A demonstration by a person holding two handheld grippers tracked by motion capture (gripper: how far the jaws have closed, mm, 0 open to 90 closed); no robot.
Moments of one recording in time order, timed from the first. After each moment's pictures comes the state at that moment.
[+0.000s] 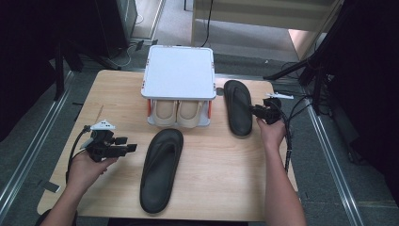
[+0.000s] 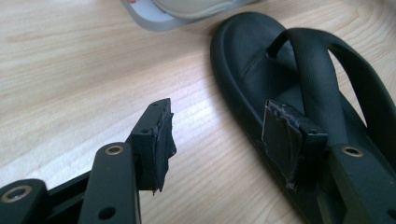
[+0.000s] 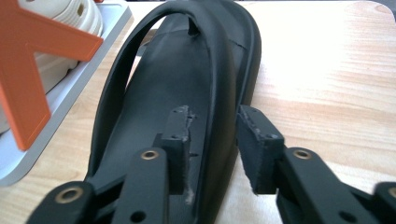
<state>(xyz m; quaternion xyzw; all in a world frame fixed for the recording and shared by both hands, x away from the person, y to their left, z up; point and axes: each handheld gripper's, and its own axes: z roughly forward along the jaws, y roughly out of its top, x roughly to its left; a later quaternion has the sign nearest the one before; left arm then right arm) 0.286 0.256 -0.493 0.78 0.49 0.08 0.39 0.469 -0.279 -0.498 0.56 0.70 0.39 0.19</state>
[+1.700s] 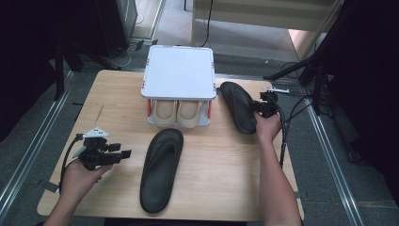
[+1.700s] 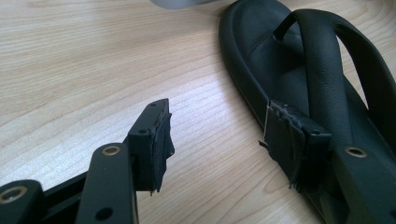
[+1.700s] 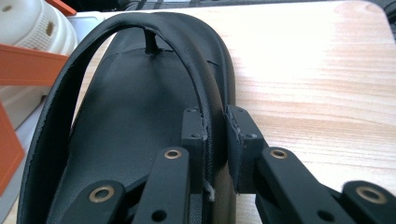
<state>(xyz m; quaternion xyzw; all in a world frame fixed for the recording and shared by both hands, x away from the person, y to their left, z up) 0.266 0.266 -0.497 0.76 0.51 0.08 0.38 0.491 -0.267 -0.495 0.60 0.68 0.37 0.19</state>
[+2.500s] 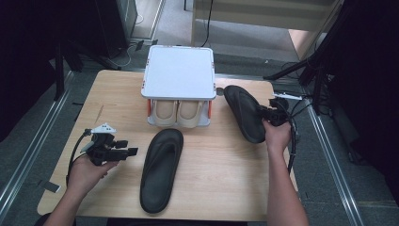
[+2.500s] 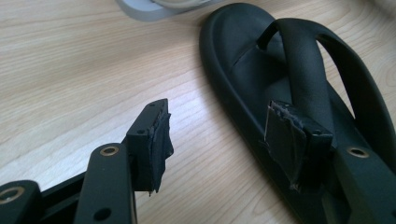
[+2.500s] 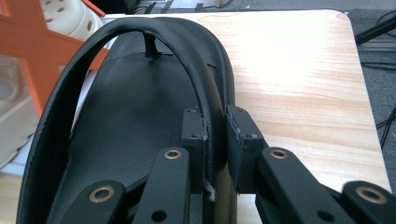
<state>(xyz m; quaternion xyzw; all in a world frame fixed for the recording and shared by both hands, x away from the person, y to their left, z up) 0.283 0.252 -0.495 0.78 0.49 0.06 0.39 0.437 -0.282 -0.467 0.58 0.69 0.38 0.20</state>
